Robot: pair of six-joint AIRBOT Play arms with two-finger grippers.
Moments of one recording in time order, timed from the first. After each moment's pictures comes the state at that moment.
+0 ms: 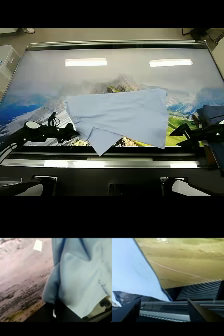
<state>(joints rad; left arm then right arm) 0.04 -1.30 0.55 0.59 -0.93 -1.34 -0.64 -1.37 0.82 -1.06 1.44 1.41</state>
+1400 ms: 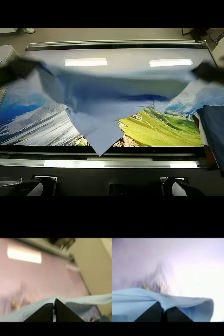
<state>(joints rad) 0.08 -0.93 1.40 0.57 -0.87 -1.28 -0.34 -1.07 1.58 -0.91 1.14 1.33</state>
